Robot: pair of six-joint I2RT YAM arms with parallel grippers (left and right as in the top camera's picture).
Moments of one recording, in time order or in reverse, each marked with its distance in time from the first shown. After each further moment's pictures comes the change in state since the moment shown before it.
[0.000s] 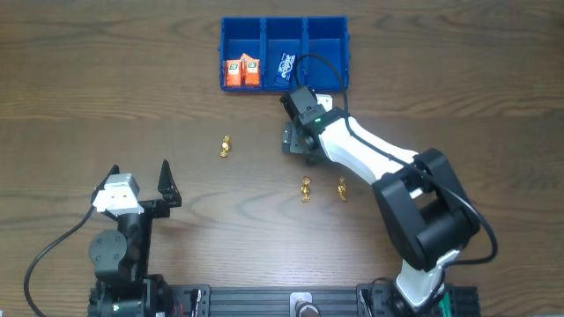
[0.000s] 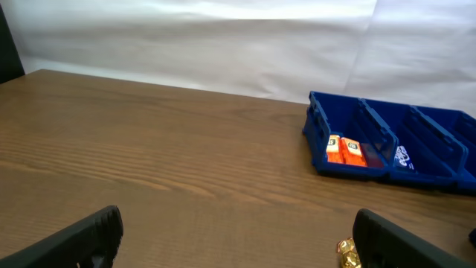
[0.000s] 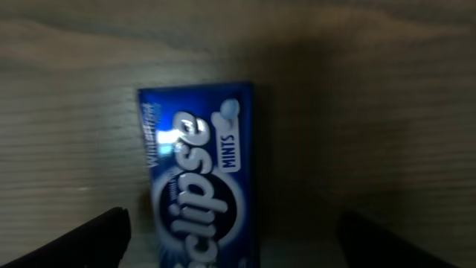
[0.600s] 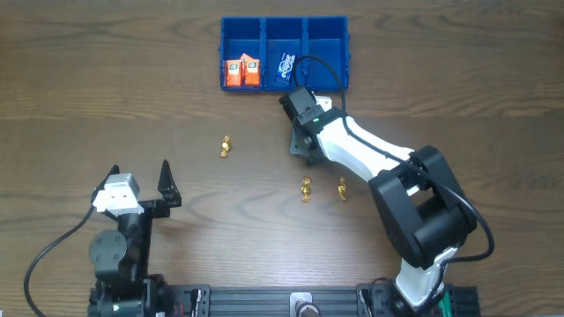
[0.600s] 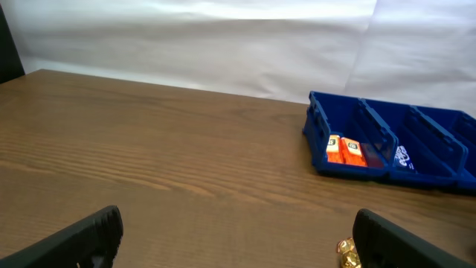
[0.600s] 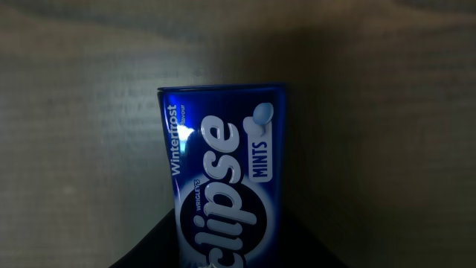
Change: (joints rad) left arm 0.000 0.000 0.000 0.000 0.000 0.000; right arm 0.007 0.011 0.010 -0.018 0.004 0.003
